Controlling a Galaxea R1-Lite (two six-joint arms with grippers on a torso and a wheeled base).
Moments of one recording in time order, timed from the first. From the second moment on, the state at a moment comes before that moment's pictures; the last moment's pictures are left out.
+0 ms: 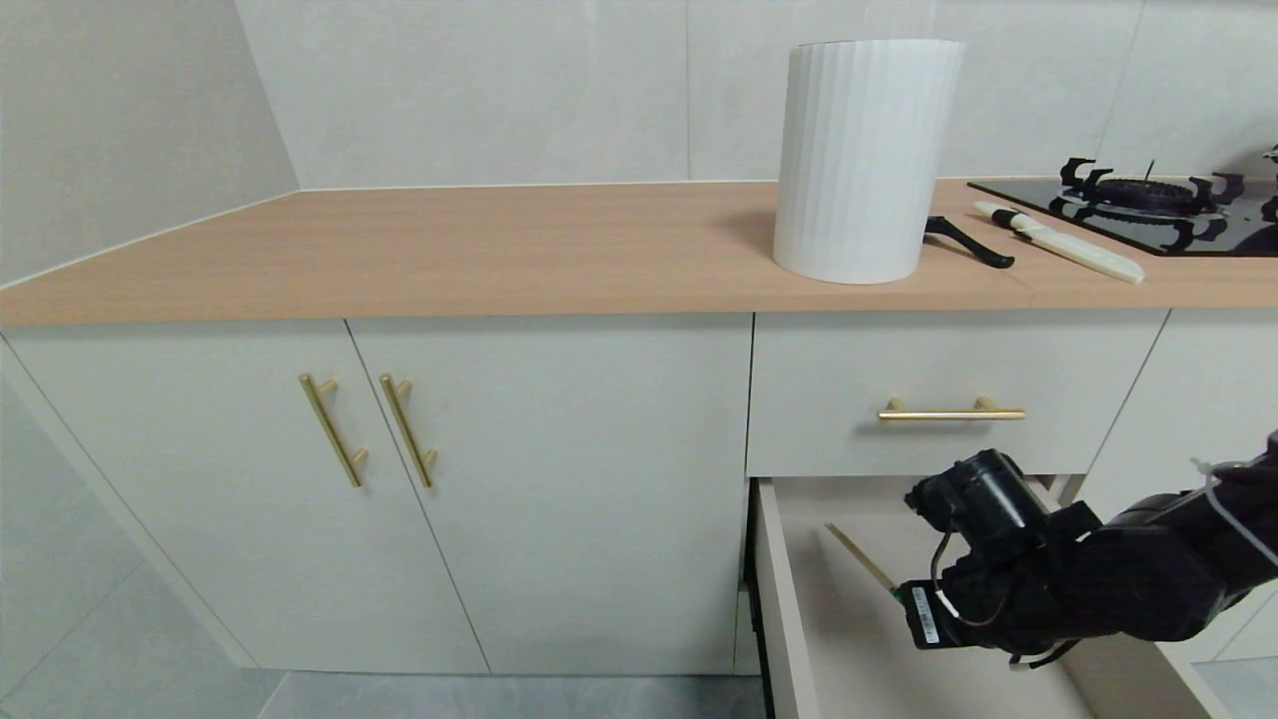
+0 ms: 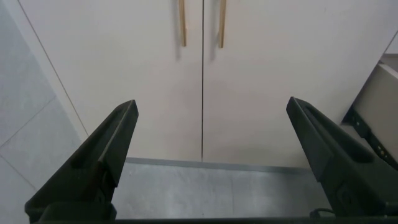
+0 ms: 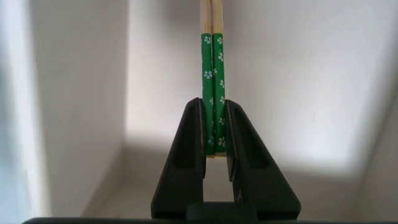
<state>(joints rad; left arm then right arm) 0.00 0.00 0.00 0.00 0.06 -0.01 0.46 1.94 -0.74 -0.14 -0.11 0.35</state>
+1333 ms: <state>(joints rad) 0.00 0.00 0.00 0.00 0.06 -0.01 0.51 2.30 -0.76 -0.44 -0.21 0.41</state>
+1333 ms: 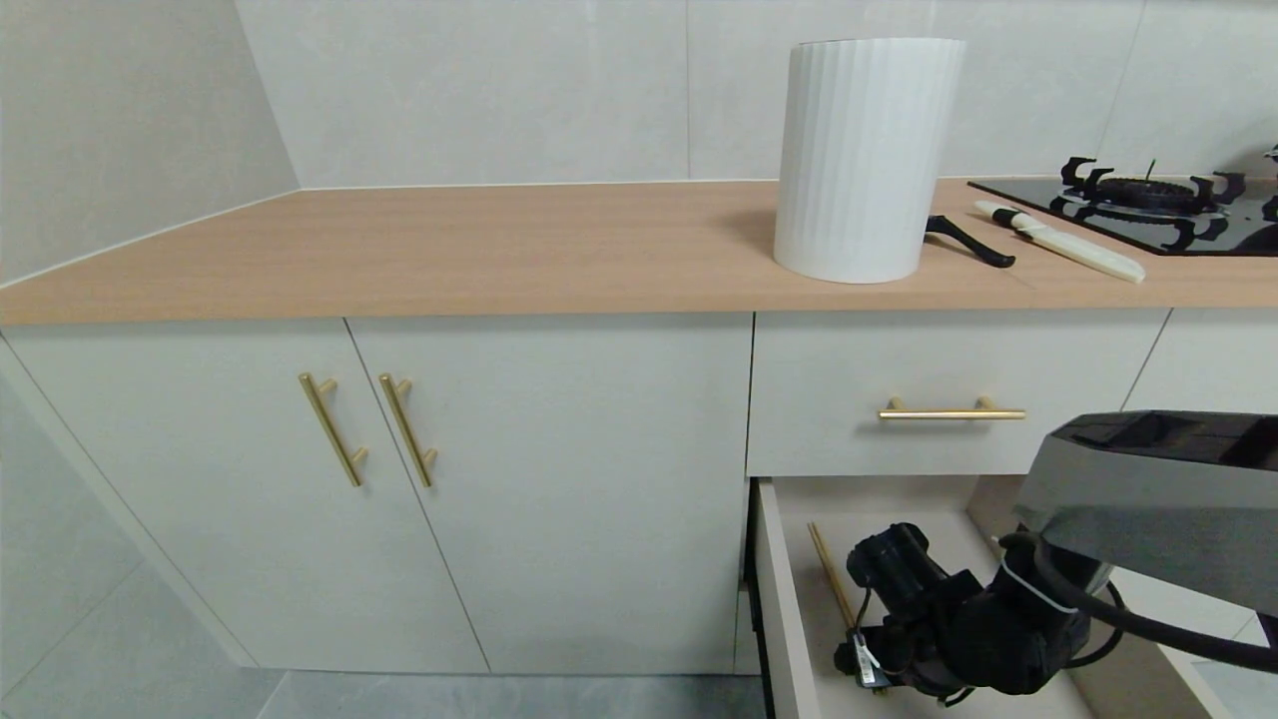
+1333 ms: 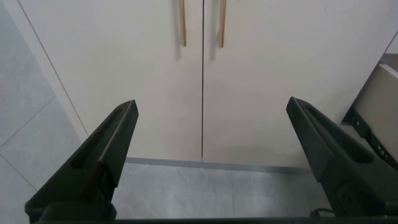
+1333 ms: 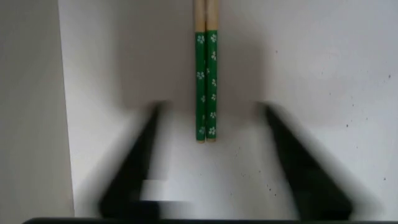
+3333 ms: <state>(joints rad) 0.00 0.00 0.00 0.00 0.06 -0.01 0.18 1.36 -0.70 -0.10 -0.14 0.14</state>
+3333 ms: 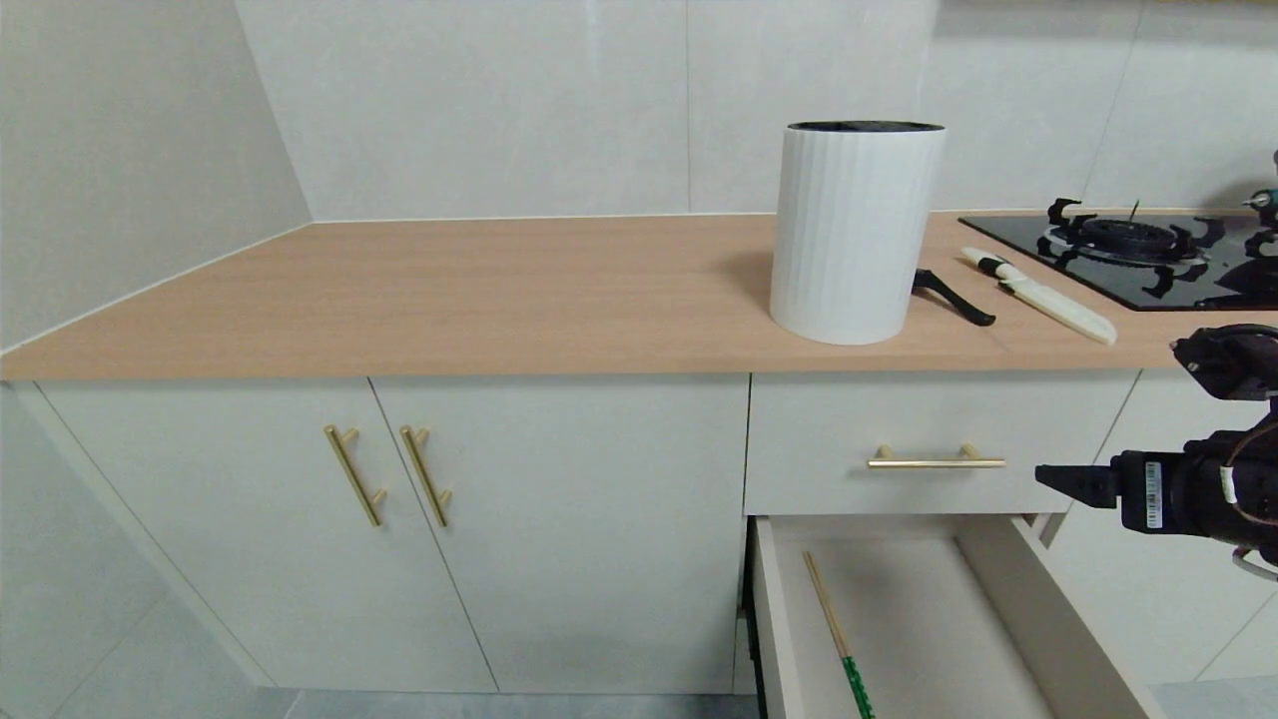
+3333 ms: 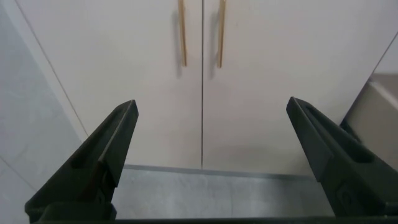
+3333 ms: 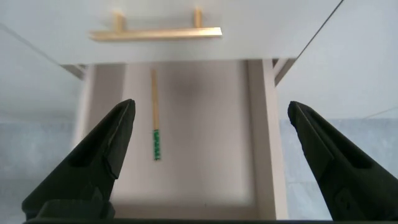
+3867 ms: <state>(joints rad) 0.00 0.00 0.00 0.00 0.06 -0.01 0.18 1.36 -0.70 -0.12 -0.14 0.12</state>
